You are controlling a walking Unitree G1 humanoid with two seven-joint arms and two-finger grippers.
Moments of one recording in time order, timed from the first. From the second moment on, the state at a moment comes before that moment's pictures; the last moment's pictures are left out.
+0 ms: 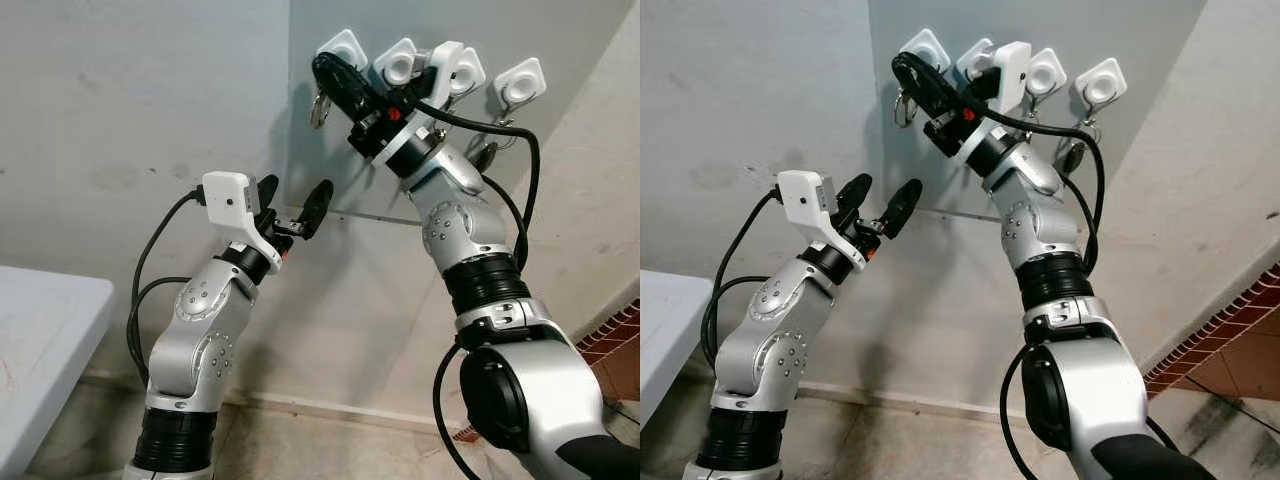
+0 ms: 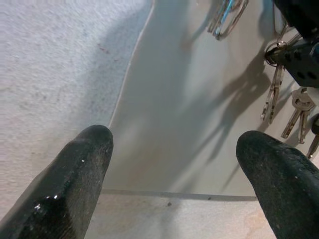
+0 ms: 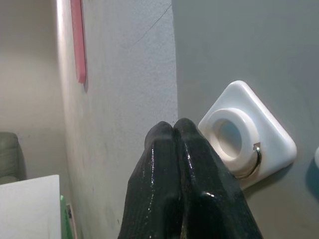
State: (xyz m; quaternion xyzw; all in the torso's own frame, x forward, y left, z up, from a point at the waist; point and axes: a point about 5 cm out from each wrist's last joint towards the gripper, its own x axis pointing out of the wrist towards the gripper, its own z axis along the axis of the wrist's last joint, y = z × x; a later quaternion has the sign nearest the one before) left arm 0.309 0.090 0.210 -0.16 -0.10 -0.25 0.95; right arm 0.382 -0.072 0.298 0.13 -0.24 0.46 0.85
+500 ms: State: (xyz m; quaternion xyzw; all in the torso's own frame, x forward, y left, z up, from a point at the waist) left arm 0.309 0.088 0.207 -0.17 -0.09 -0.25 0.95; right arm 0.379 -0.097 0.296 0.12 -0.26 0.46 0.84
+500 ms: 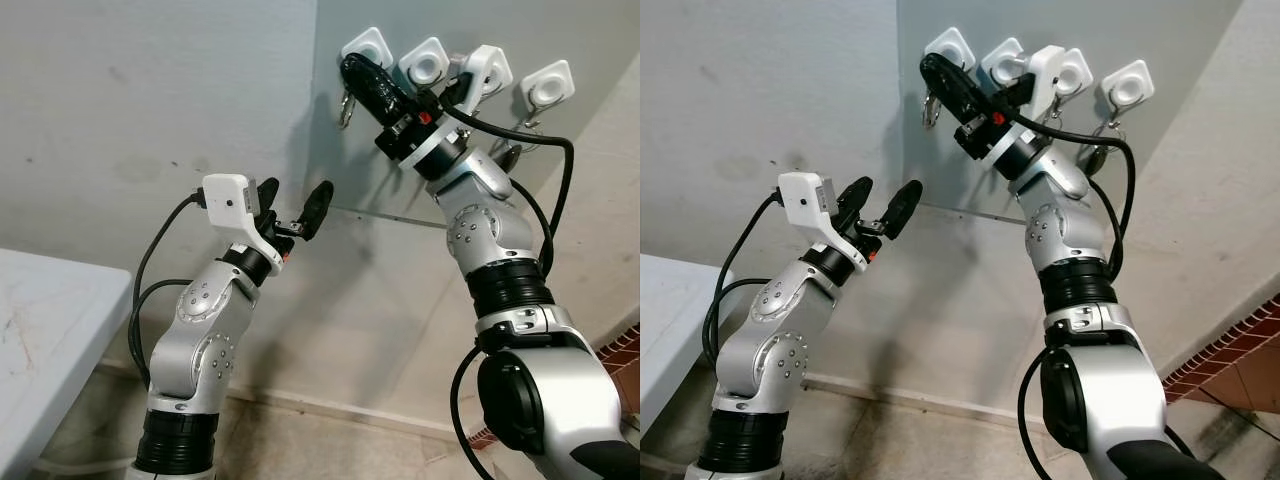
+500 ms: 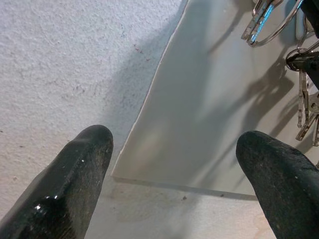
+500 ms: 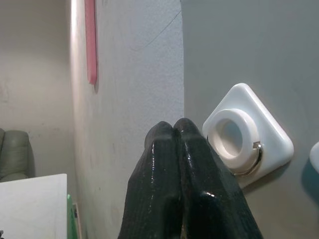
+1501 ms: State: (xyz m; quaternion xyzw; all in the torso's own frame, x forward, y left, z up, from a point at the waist) left arm 0.307 0.085 0.209 -0.19 -0.08 -0.25 0.95; right arm 0.378 -0.114 0.300 0.18 -0.28 0.45 0.83
